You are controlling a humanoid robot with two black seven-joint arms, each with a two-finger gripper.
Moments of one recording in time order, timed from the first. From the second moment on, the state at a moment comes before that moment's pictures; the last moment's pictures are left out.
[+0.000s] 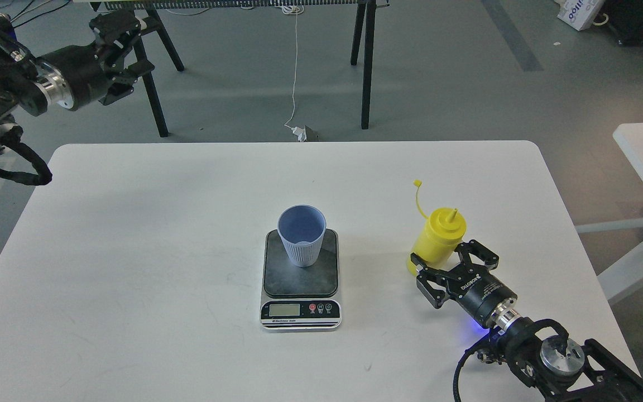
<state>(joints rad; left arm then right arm) -1.22 0.54 0.07 -0.47 0.34 -0.49 -0.49 0.14 -0.13 1.12 0.84 0.38 0.49 -0.35</state>
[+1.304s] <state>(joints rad) -1.14 0.55 0.02 -0.47 0.32 -0.49 -0.49 0.21 -0.50 1.36 1.07 0.37 0.49 -0.35</state>
